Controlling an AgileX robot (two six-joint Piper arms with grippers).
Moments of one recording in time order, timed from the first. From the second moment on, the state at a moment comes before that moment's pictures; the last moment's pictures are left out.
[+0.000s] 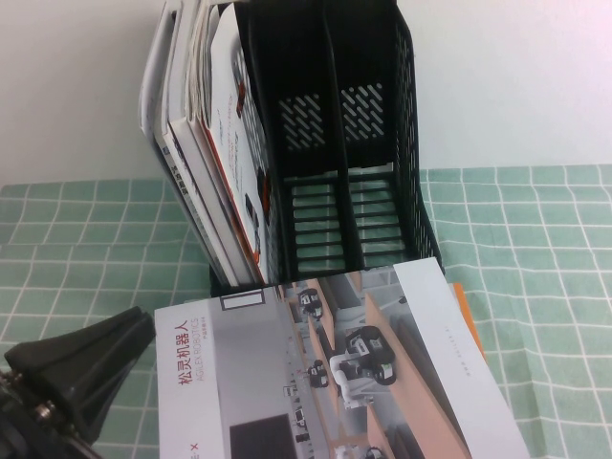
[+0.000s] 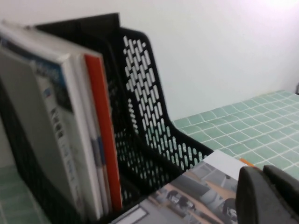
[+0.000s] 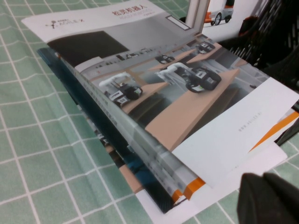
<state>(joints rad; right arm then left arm) 0.88 0.20 -0.24 -0.09 0.50 -0.20 -0.60 0.54 -0.33 0.74 -0.10 -0.84</state>
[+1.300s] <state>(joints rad) 0.88 0.20 -0.24 -0.08 0.50 -0.20 -0.11 -0.01 0.02 0.01 0.37 -0.16</state>
